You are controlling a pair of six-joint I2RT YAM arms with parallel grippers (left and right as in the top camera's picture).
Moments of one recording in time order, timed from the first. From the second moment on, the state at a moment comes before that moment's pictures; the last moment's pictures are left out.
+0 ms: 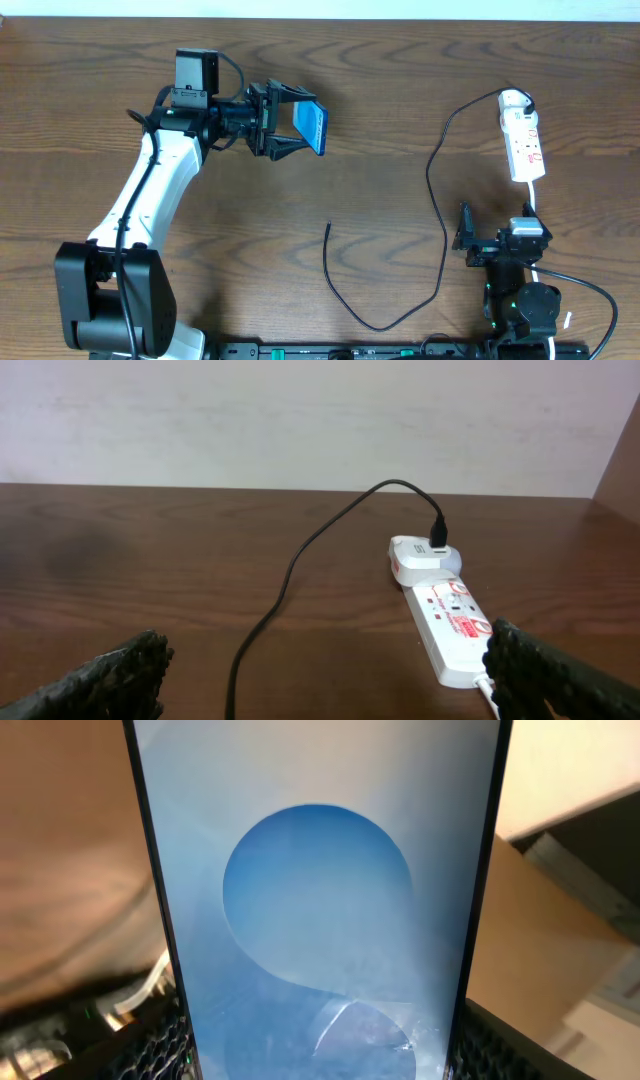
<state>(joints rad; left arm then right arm) -0.11 1.68 1.26 -0.44 1.08 -1.42 0.04 0.01 0.01 -0.07 0.04 -0.02</state>
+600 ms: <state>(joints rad) -0.11 1.68 1.26 -0.44 0.82 -1.10 0.04 0.01 0.01 -0.07 0.04 -0.02</state>
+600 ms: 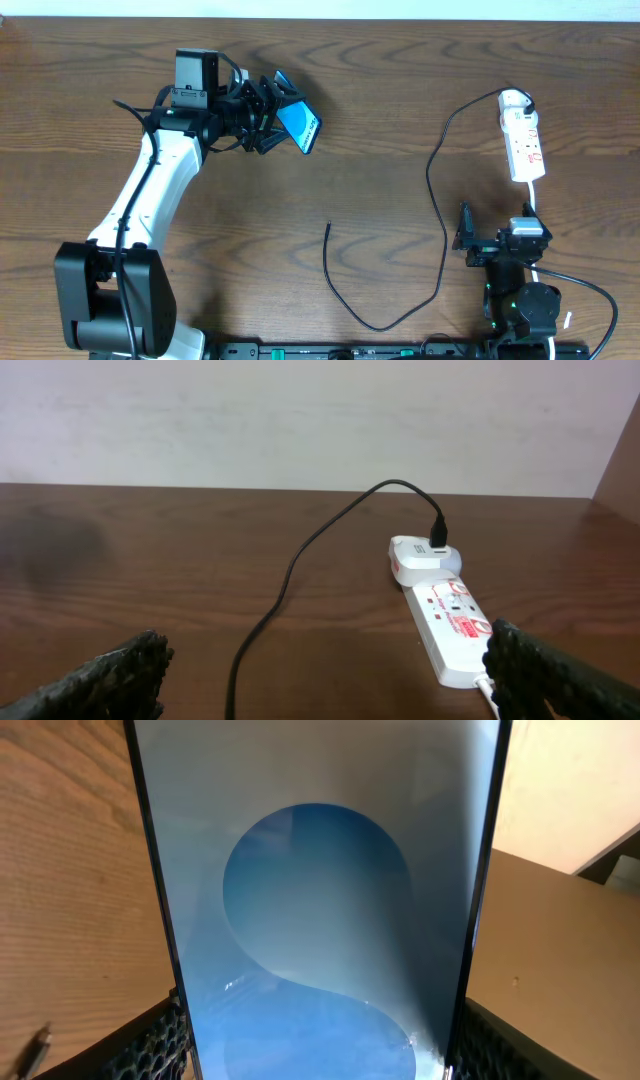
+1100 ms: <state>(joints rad) -0.11 1.68 1.26 -0.44 0.76 -1.02 0.04 0.01 0.01 -0.06 0.05 -0.02</state>
